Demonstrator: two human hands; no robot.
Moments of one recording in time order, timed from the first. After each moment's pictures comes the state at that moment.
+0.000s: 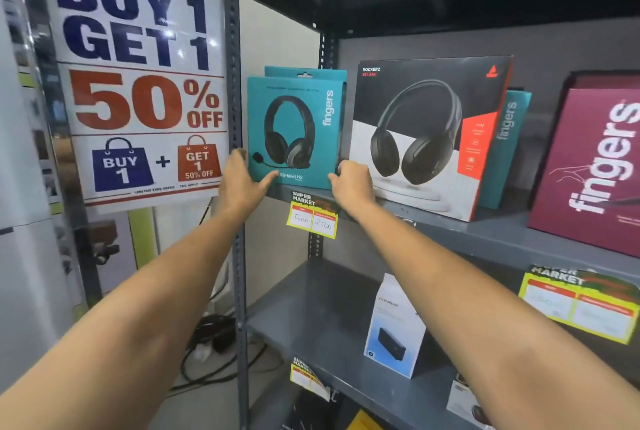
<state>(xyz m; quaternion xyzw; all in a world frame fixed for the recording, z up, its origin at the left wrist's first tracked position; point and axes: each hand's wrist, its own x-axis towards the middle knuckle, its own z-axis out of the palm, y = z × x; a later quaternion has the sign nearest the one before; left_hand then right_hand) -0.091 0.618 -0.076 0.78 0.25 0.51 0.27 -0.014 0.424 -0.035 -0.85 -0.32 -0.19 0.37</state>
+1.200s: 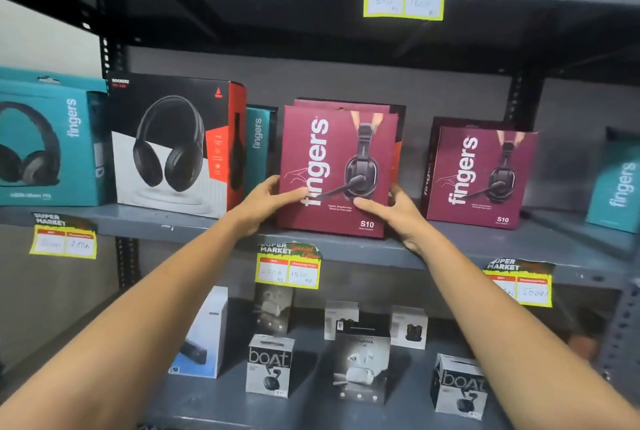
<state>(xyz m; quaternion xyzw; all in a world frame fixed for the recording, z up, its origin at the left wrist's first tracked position) 0.014 0.228 -0.031 0.74 -0.14 0.12 0.64 0.040 -0.041 -0.030 -0.74 -0.21 -0.09 0.64</state>
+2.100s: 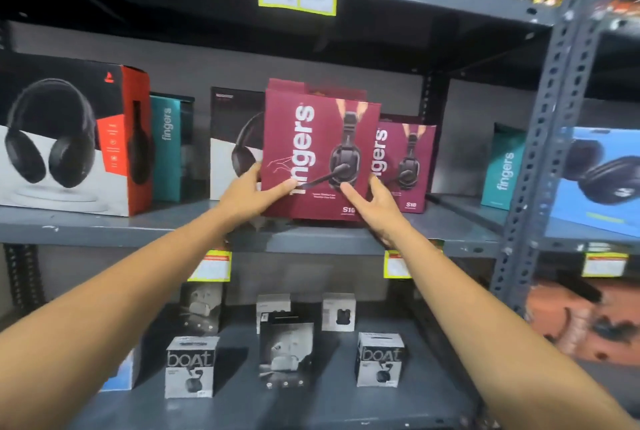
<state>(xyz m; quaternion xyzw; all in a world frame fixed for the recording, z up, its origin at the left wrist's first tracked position) 0.001 0.112 -0.020 0.82 -0.17 0.23 0.50 0.011 -0.141 -0.028 -0.79 -0.18 -0.25 0.53</state>
